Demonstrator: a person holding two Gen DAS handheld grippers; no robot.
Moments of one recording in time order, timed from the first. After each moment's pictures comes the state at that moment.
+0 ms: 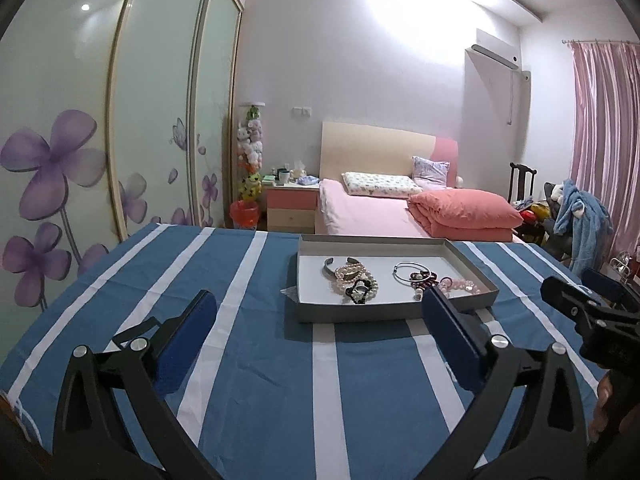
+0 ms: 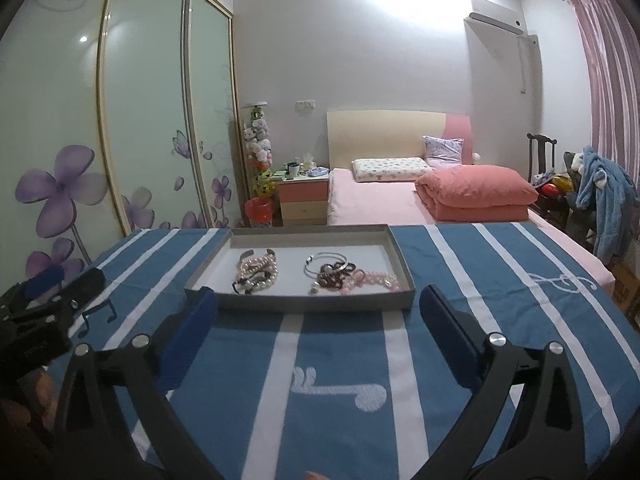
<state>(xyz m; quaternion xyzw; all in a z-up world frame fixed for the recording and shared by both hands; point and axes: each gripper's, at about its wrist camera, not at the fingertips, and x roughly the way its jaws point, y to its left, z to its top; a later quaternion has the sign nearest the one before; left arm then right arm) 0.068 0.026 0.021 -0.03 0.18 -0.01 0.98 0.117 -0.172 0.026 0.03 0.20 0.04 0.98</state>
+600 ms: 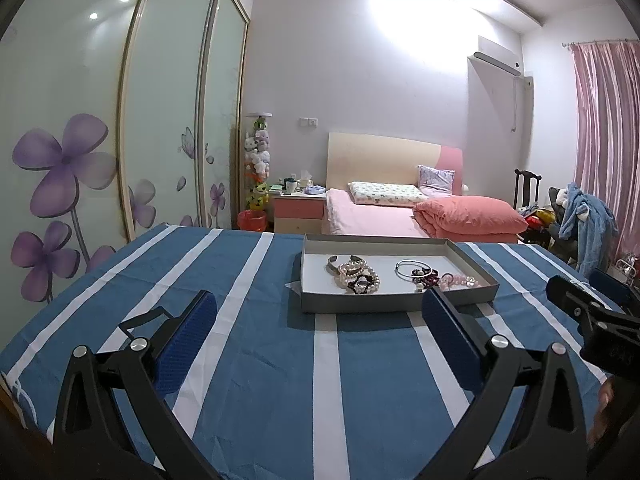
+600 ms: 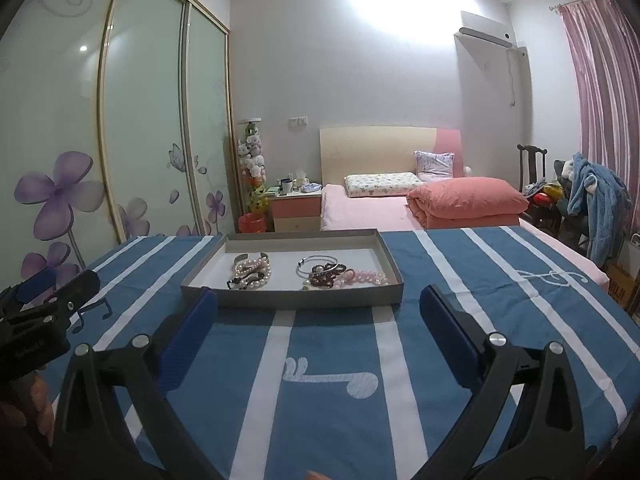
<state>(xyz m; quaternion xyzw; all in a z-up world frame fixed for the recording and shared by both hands) 0.051 0.016 0.006 -0.02 0.16 0.00 0.99 0.088 -0.178 0.007 0.03 0.17 0.03 0.98</state>
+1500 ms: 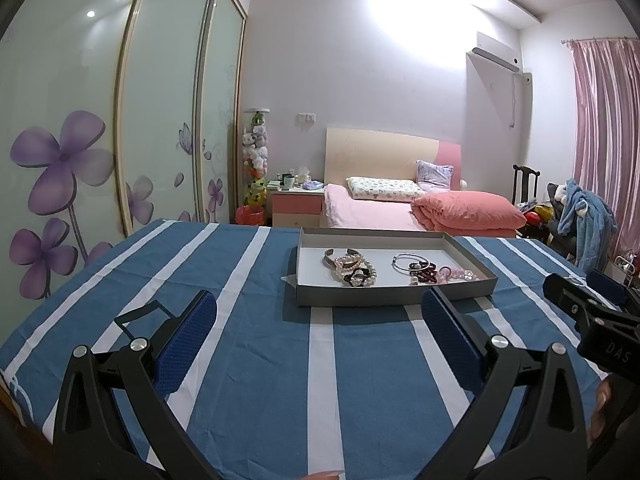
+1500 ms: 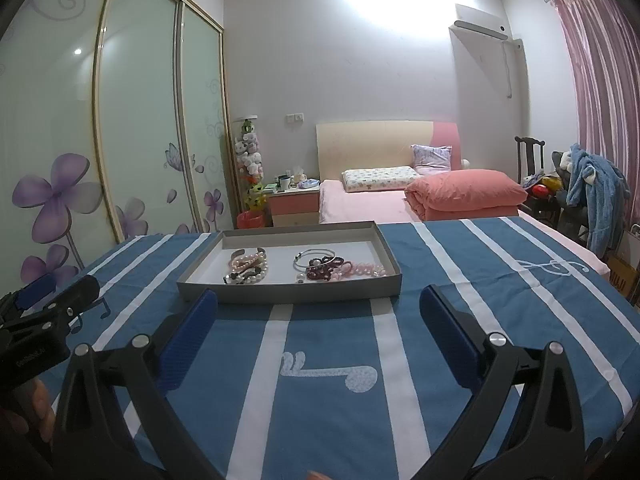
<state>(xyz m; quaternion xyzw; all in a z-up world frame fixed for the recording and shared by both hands) 0.050 0.014 0.004 -0.02 0.17 0.00 0.99 0.090 -0.182 0.001 0.04 0.17 0.03 0.98</state>
